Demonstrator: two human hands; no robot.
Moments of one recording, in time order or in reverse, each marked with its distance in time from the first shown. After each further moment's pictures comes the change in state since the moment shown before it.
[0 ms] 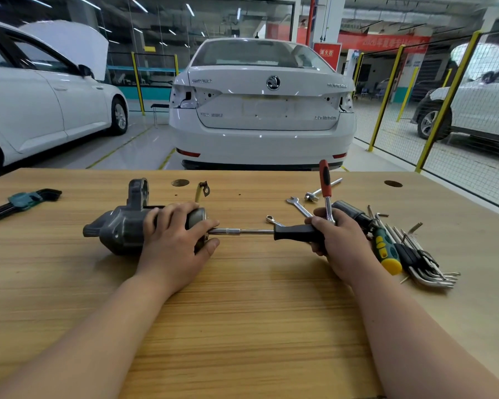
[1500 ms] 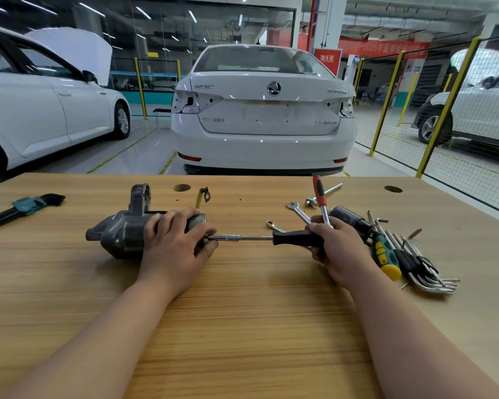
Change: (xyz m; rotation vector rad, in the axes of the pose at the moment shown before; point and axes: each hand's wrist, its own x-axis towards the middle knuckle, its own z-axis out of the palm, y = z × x) left_hand 0.001 -0.002 0.005 -0.035 0.049 -0.035; right_hand 0.003 -0.007 0.005 0.174 0.005 0.188
